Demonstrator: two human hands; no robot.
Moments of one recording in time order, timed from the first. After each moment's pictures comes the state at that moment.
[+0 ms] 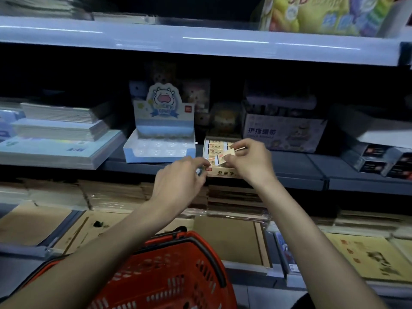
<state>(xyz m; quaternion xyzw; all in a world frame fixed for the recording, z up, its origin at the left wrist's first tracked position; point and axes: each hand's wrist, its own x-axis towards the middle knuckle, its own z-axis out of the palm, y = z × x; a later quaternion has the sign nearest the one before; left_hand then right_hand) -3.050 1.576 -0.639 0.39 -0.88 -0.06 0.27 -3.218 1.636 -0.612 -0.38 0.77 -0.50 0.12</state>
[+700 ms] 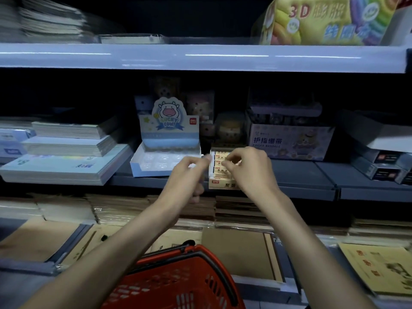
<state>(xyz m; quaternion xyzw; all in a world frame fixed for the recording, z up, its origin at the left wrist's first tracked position) -3.047 1.575 -0.610 0.36 -0.64 -0.58 0.35 -3.210 1.625 -0.611 -0.49 0.79 -0.38 -0.06</state>
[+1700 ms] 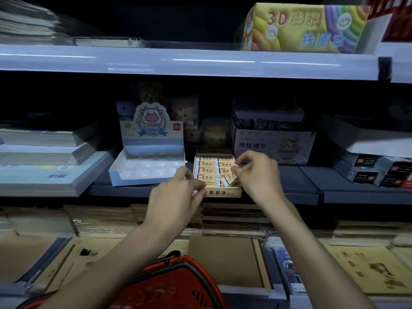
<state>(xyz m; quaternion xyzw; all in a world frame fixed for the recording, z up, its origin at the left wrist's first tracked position) -3.059 1.570 -0.640 0.33 -0.90 0.02 0.29 -3.248 1.647 -0.611 -0.41 0.78 -0.46 0.00</state>
